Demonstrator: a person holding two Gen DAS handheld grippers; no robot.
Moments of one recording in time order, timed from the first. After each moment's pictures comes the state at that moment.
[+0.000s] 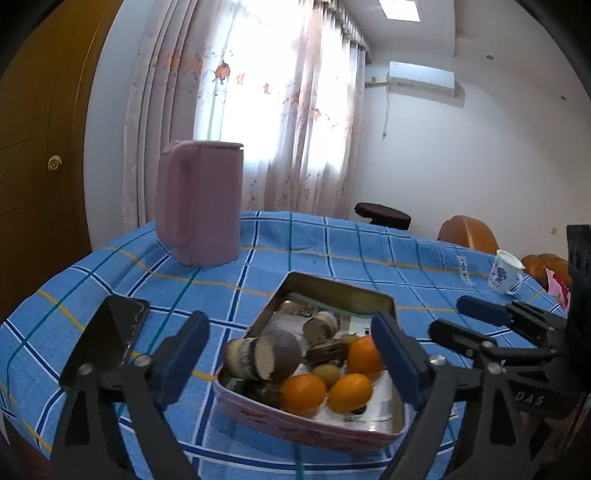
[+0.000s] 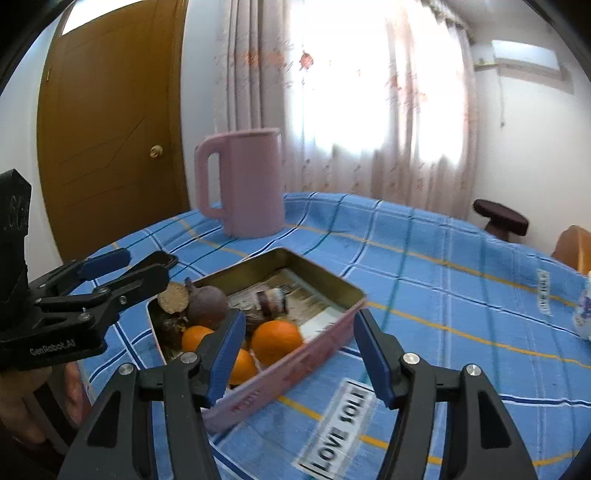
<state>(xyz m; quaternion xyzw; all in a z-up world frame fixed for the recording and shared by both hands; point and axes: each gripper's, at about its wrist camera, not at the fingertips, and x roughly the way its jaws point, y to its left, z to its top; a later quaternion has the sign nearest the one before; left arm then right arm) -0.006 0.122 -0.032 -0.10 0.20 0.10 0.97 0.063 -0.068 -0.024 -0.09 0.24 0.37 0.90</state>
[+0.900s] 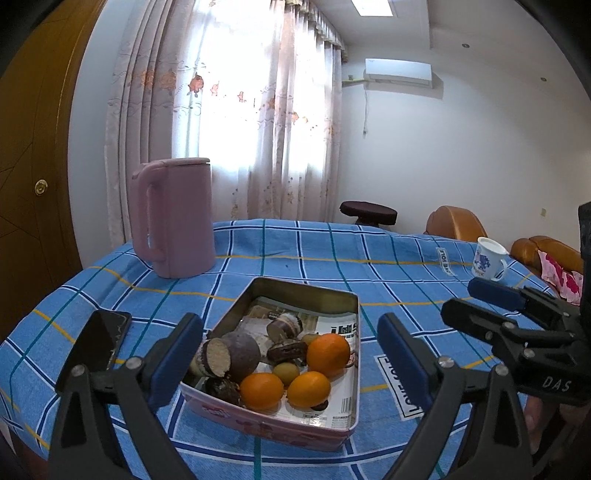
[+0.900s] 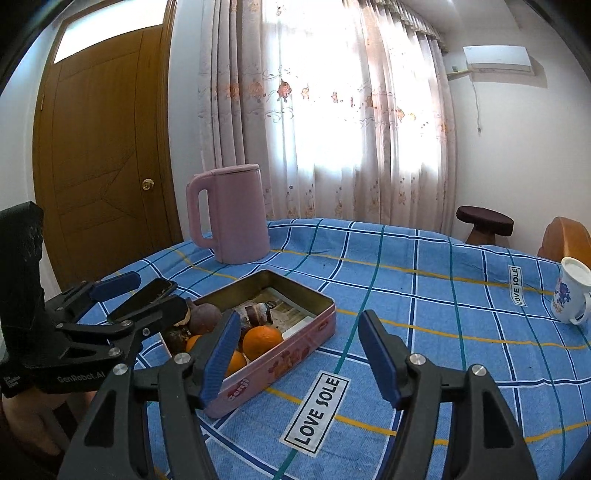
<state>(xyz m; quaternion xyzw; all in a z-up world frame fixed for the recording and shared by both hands) -0.010 0.085 -0.021 -0.06 0.20 0.08 0.98 0.045 -0.107 -0.005 -0.05 0.21 0.35 0.91</state>
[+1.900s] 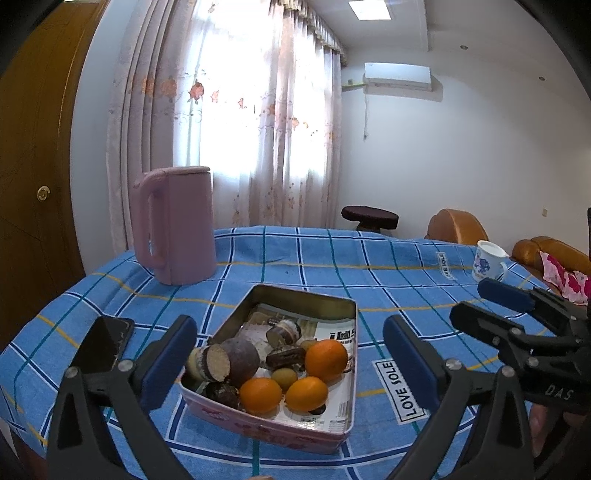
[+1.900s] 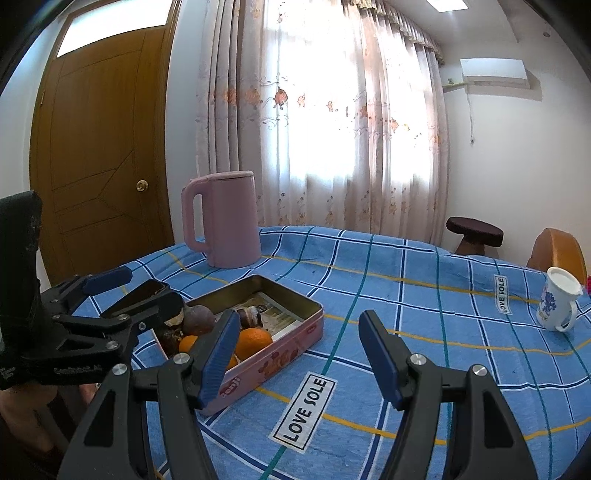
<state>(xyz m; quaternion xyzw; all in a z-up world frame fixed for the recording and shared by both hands) -0.015 0.082 -0.015 -0.06 0.18 0.08 0.98 0.035 -0.117 0.001 -0.06 0.19 0.33 0.92</state>
